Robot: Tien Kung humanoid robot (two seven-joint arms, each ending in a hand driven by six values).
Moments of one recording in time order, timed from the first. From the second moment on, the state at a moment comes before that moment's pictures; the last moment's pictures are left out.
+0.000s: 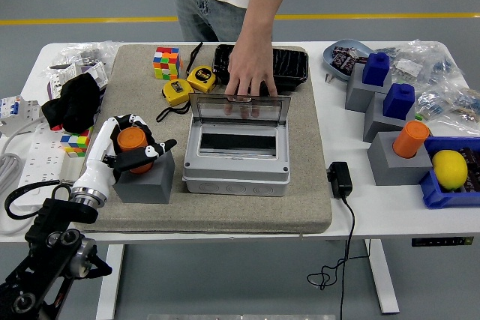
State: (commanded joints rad) left arm -0.03 0.06 -1.30 -1.40 1.29 0.15 -0.11; right arm 0.13 -0.14 0.87 0.21 -1.10 -0.31 -0.20
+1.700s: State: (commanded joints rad) left arm -0.35 0.17 -0.72 -1.46 1.57 0.39 -0.24; right arm 0.14 -0.15 0.84 0.21 -1.09 -0.31 -0.20
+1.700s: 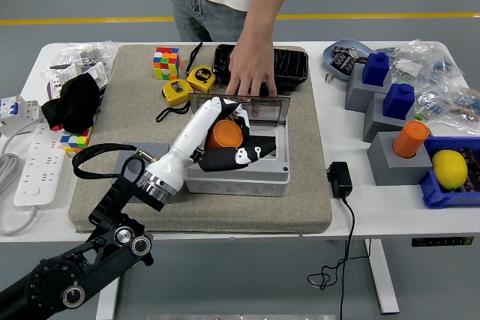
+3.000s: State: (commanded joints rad) left arm -0.55 0.04 -0.65 -1.01 1.62 0.48 -0.34; right arm 0.14 -0.16 0.81 0.21 -1.08 -0.30 -0.20
